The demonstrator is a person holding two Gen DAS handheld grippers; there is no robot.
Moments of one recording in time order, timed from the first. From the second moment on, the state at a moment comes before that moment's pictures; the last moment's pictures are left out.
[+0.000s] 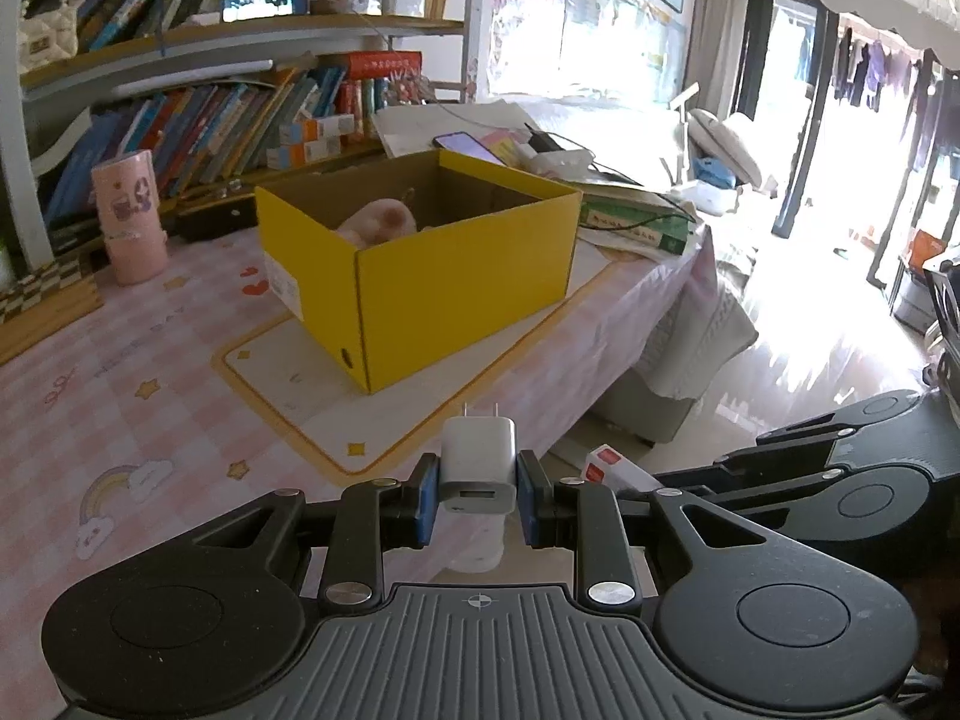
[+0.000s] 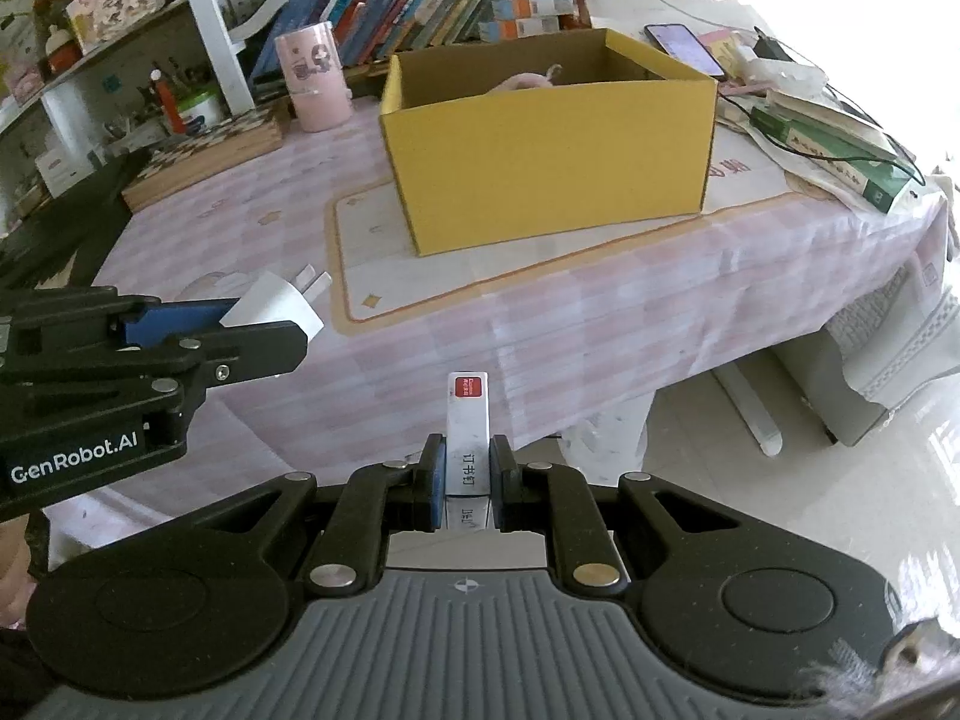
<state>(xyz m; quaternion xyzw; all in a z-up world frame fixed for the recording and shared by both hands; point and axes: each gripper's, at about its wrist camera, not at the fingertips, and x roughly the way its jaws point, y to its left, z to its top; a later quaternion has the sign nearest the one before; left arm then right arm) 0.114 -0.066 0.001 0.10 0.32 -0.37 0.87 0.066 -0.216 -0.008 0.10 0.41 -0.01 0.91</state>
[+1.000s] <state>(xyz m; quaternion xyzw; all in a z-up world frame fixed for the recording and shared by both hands) 0.158 -0.178 0.006 0.10 0.31 -0.34 0.88 0.135 -0.336 -0.007 0.09 0.40 0.03 0.91</state>
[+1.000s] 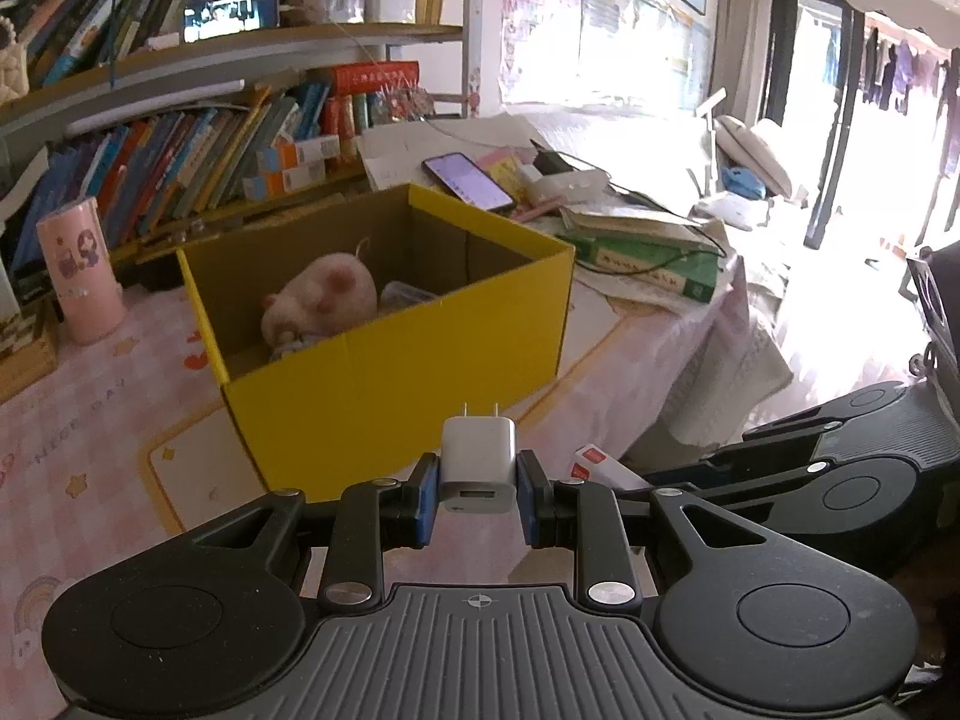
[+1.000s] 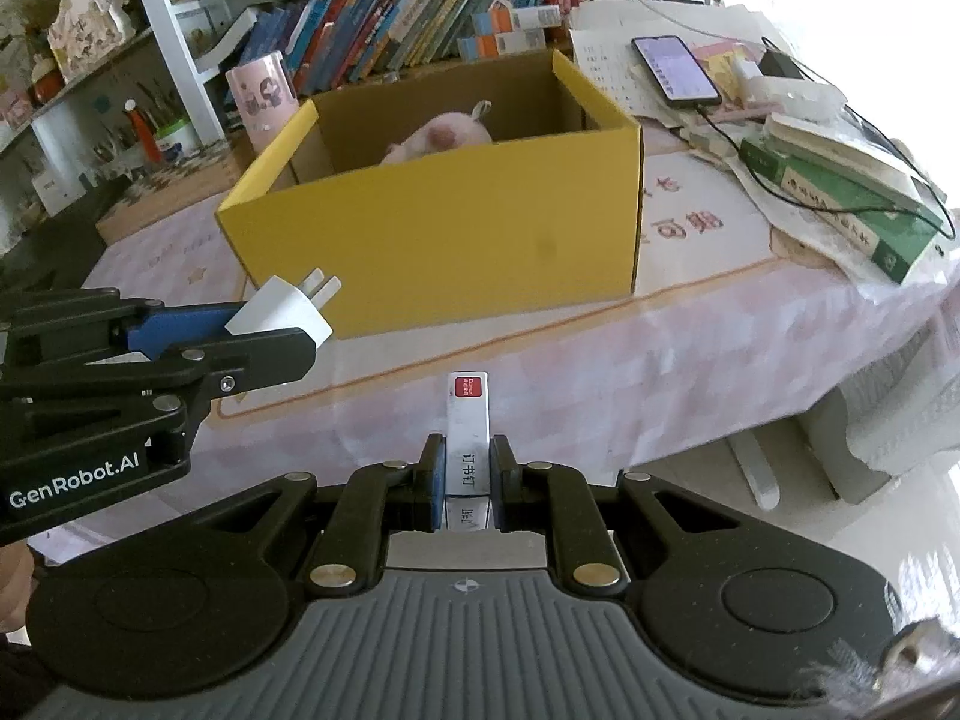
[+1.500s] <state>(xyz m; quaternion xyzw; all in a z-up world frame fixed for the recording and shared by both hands) 0.184 -0.201 0.025 0.09 0.28 -0.31 0.90 0.165 -0.365 0.013 0.08 0.37 0.07 0.92</state>
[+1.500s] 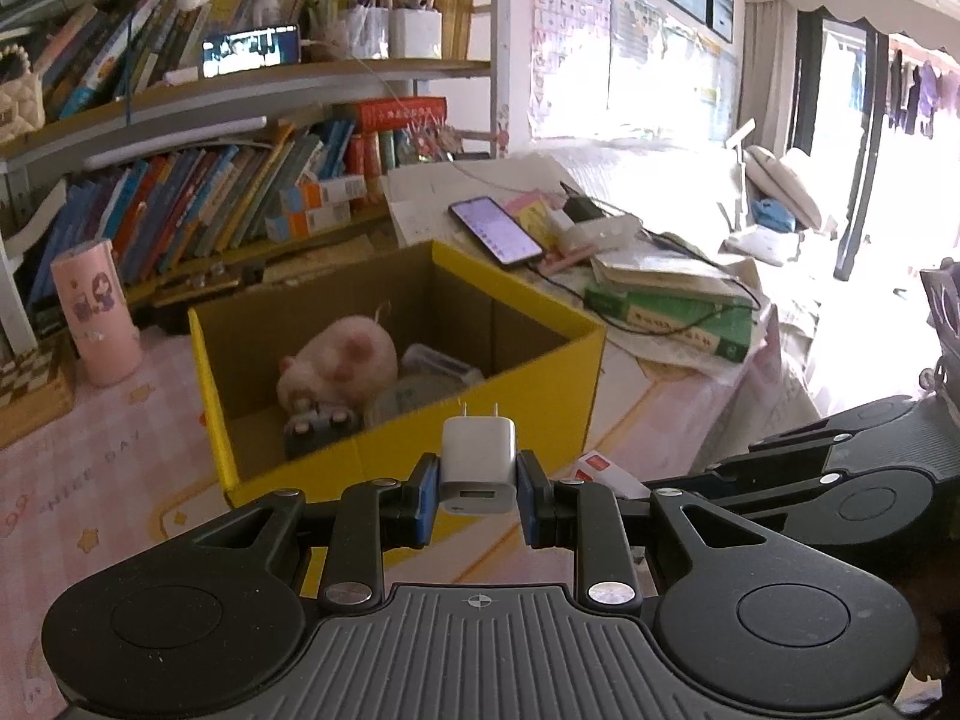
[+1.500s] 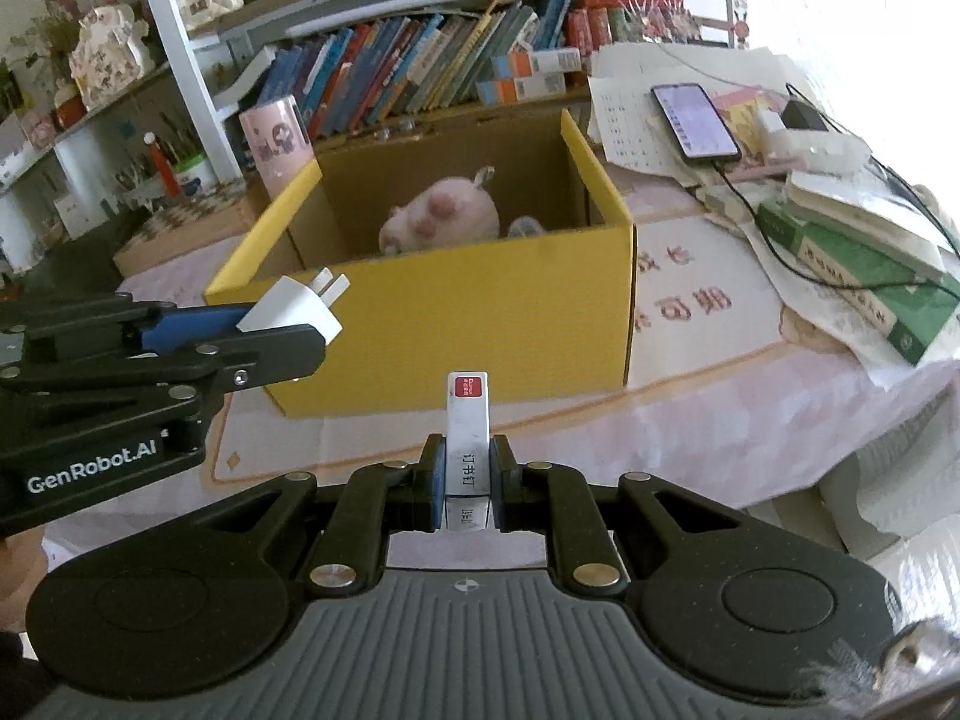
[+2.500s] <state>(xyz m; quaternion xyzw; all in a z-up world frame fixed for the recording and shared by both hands) 0.293 -0.220 0.001 0.12 0.32 -0.21 0.92 0.302 -0.368 0.045 -0.04 0.32 0.14 0.94</state>
